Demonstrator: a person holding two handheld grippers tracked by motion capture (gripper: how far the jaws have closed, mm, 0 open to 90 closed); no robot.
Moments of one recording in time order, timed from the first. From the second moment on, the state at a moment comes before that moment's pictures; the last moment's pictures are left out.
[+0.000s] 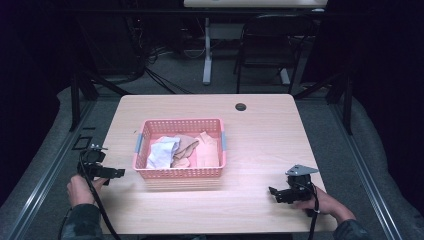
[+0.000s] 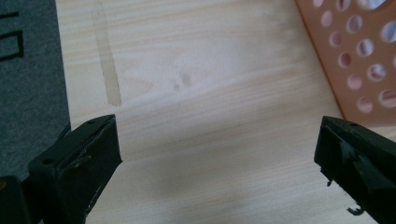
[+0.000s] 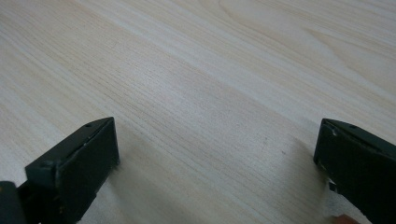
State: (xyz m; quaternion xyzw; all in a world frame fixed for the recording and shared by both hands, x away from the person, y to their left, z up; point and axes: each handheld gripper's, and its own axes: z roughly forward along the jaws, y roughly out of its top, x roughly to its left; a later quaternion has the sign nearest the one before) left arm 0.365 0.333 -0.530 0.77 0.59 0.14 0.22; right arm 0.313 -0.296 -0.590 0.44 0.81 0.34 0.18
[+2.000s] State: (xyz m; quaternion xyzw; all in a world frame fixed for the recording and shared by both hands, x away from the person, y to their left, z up) left arm 0.420 0.204 -0.466 0.84 0.43 0.11 0.31; right arm 0.314 -0.296 -0.590 0.44 0.81 0.34 0.18
